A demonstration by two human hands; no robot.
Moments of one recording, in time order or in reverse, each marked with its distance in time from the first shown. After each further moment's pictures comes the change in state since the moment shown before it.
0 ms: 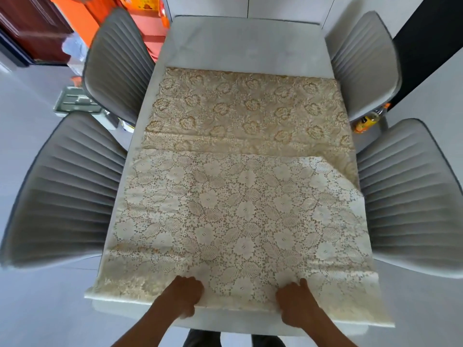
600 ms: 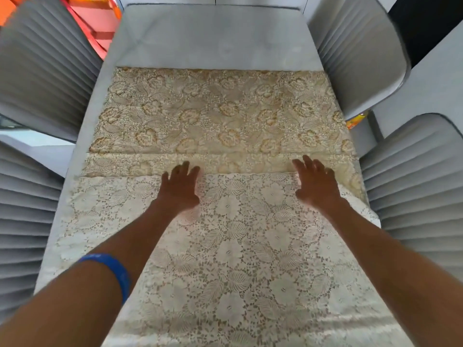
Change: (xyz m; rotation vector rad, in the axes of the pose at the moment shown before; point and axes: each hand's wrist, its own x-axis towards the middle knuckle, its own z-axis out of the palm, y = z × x) left_hand 0.187 -0.075 -0.257 -0.047 0.625 -0.232; right_hand 0.157 0.209 -0.207 0.222 0.600 0.384
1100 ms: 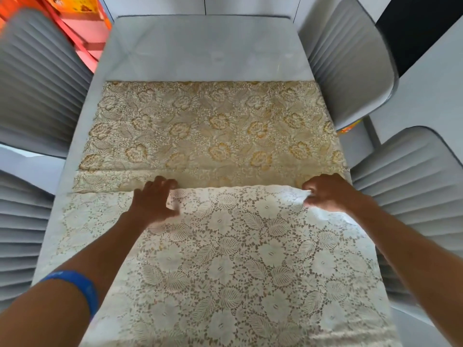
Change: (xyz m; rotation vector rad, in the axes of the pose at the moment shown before) left_hand 0.015 -0.041 -0.007 -0.031 -0.014 -0.011; right_hand 0.018 0.063 -0.031 0.127 -0.228 -0.138
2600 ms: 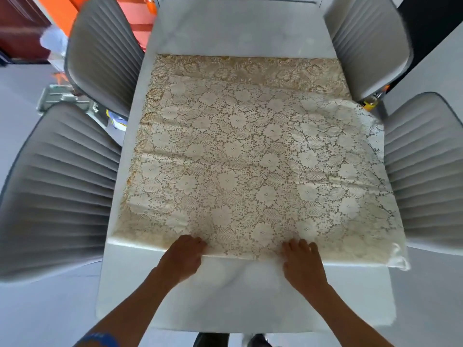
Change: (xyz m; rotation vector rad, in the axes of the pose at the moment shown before) left_hand -0.270 -0.022 0.130 0.063 0.110 0.444; right_hand -0.232 -0.202 0.212 -0.297 0.245 0.012
